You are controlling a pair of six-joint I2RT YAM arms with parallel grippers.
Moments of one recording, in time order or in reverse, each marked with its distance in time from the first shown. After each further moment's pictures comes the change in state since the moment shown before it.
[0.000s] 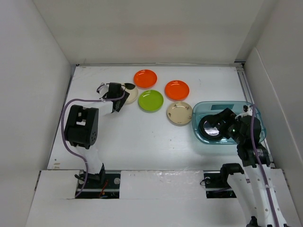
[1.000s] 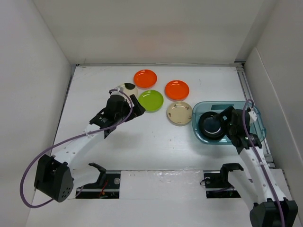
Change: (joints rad) left arm -0.270 -0.672 -0.233 -0.251 0.210 0.365; right arm 0.000 0.250 -0.056 0.065 0.438 0.122
